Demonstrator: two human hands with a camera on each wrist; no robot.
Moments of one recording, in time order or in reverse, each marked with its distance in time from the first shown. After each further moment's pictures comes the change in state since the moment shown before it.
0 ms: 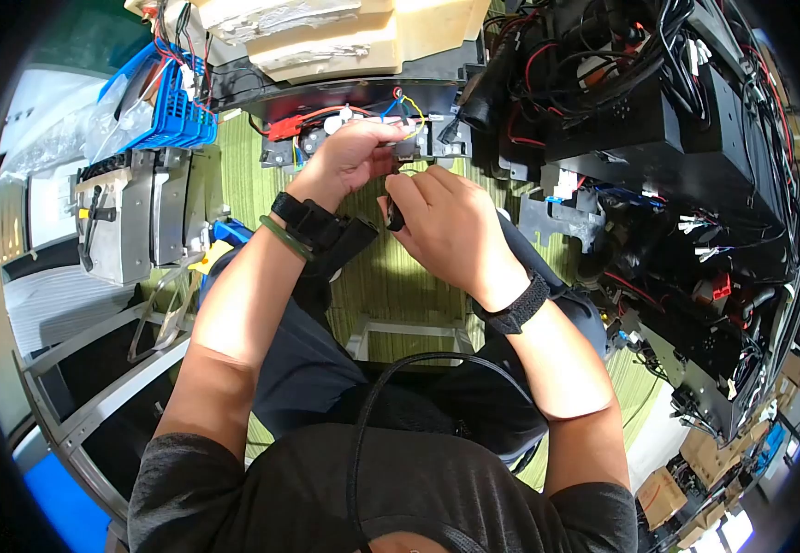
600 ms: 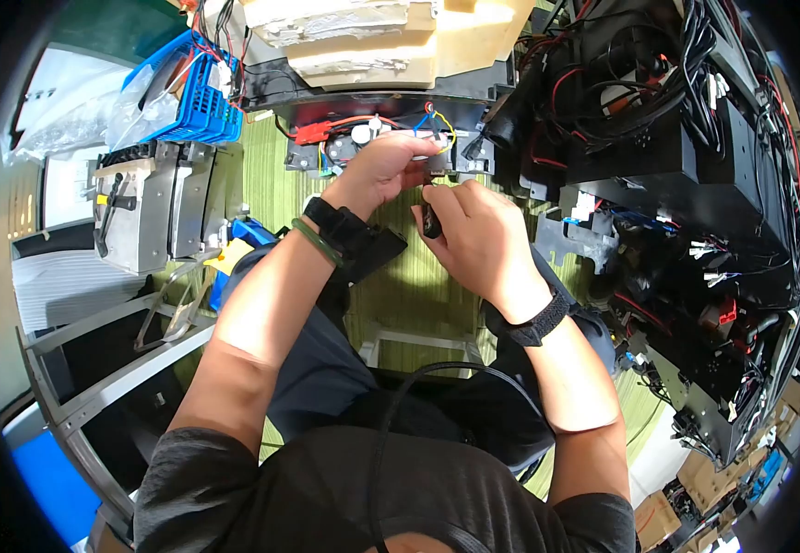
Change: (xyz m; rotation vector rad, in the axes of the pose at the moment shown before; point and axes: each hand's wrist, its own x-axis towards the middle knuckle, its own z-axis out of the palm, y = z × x) left_hand 0.000 -0.001 0.005 -0.062 0.061 0.015; right_hand 0.002 0.002 -0.003 0.095 -0.011 0.068
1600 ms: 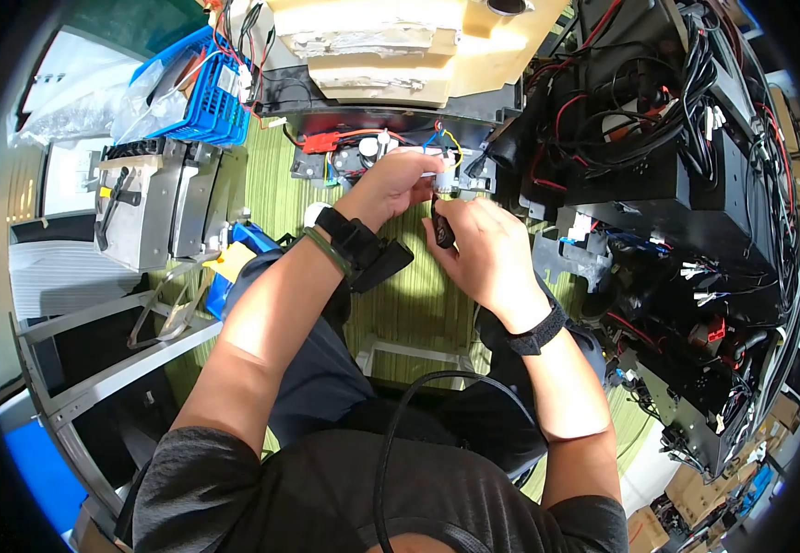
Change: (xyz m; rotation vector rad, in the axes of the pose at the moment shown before) left_hand 0.003 -0.004 0.001 -0.005 0.057 0.013; right_hand 0.000 0.002 -0.001 0.089 -0.040 0.053
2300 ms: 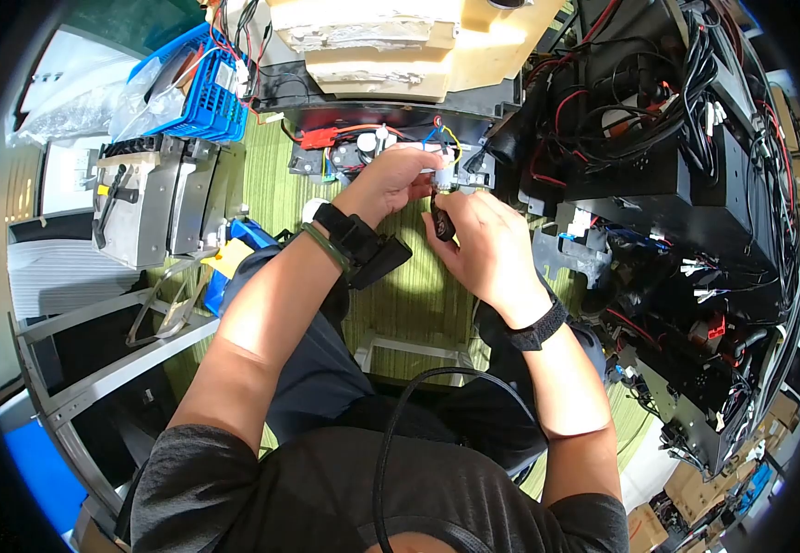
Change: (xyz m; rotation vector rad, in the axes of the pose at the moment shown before) left_hand 0.000 -0.001 -0.001 0.031 0.019 -0.013; right_hand 0.003 0.002 0.001 -0.023 0.076 -0.035
